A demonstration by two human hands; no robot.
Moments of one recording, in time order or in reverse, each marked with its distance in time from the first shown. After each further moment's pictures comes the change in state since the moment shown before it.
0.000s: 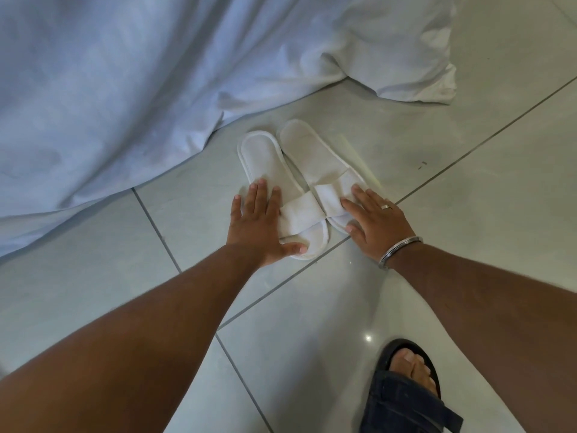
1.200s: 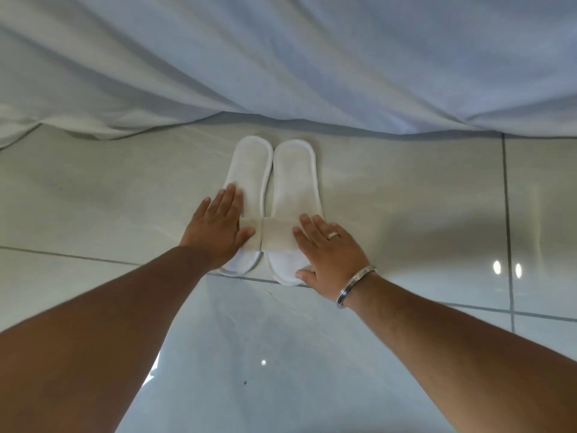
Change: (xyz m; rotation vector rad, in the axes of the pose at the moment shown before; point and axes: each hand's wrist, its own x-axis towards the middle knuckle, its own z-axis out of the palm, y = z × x) left_hand -0.463 -0.409 0.082 0.003 0.022 -0.667; right_hand -0.054 -0.581 0.066 -0.063 -0.168 -0.918
